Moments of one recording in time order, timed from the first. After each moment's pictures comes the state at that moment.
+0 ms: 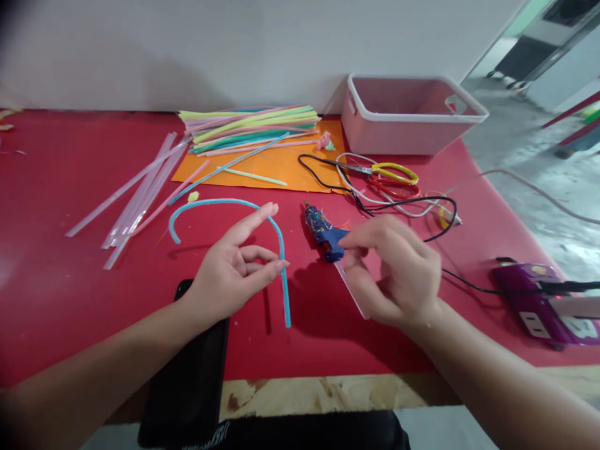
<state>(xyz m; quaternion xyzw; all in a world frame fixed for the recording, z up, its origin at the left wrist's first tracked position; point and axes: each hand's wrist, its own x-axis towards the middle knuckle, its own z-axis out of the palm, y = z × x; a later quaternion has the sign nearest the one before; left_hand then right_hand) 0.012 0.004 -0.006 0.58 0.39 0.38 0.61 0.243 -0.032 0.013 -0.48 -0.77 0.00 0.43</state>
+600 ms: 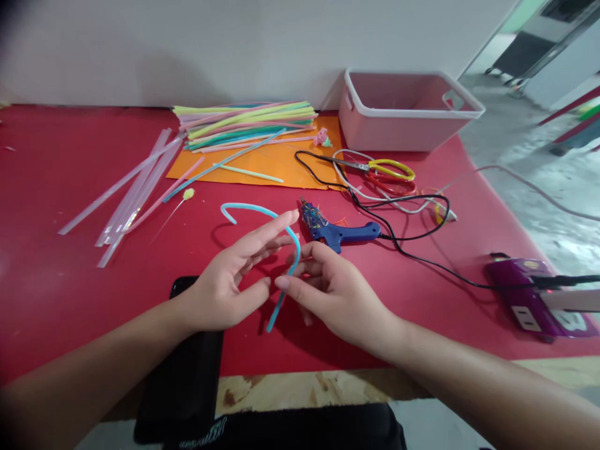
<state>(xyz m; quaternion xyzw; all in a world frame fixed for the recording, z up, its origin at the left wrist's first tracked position) 0.008 0.002 -0.004 0.70 0.25 0.36 0.56 0.196 -0.047 0.009 -0.52 -0.48 0.62 0.34</state>
